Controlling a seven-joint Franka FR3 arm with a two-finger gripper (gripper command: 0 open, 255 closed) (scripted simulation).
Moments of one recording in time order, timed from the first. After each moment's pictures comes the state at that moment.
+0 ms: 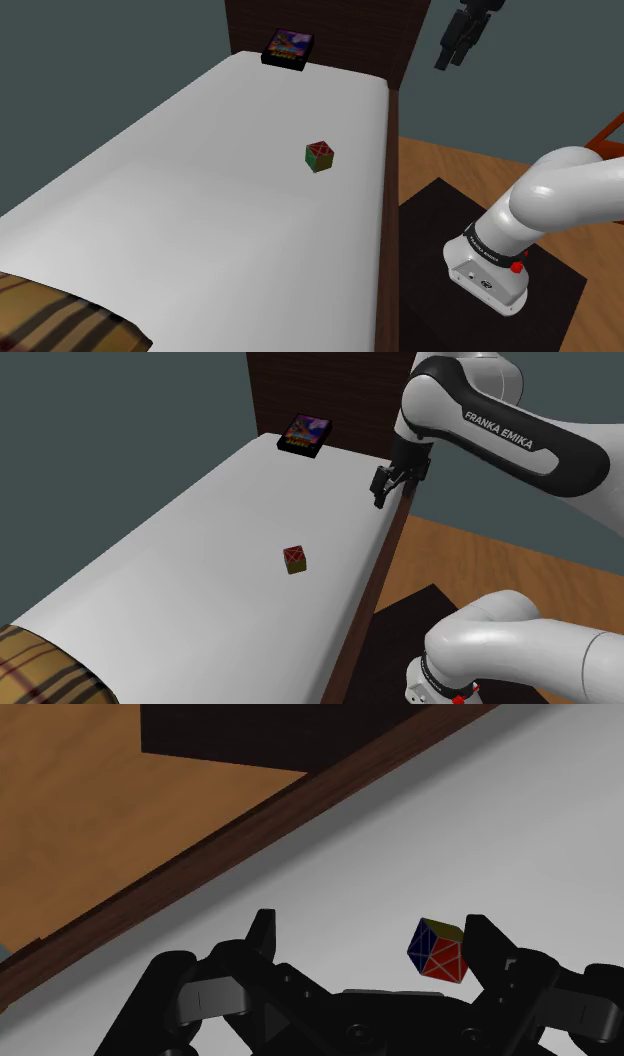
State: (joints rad) arm -0.01 -0.77 0.00 -2.27 0.10 1.50 -0.11
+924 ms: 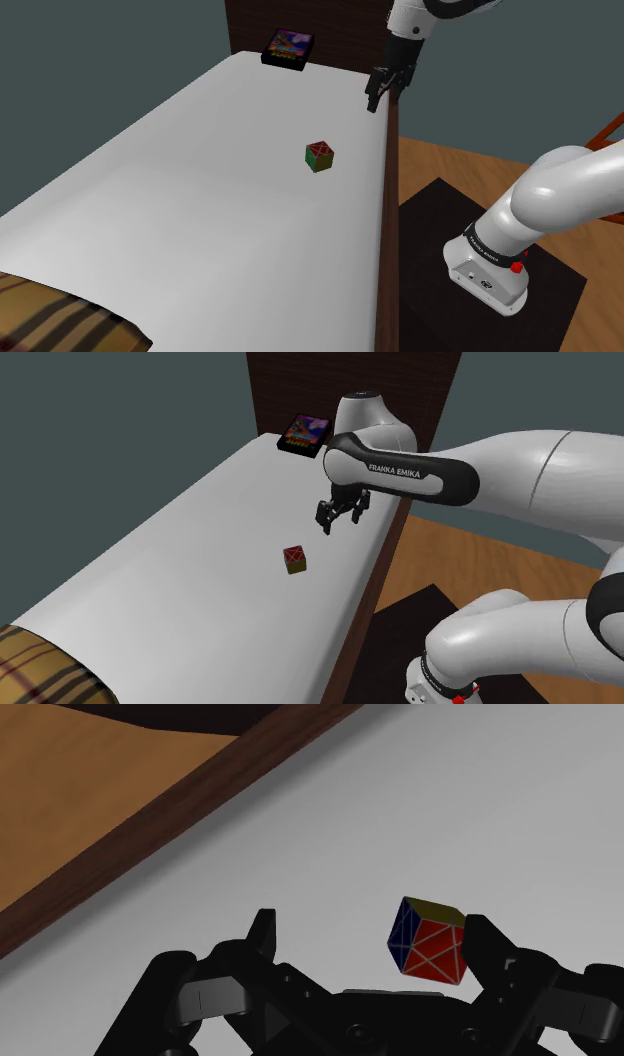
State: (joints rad) arm 0.02 -0.53 0.19 -2.39 0.17 1.85 0.08
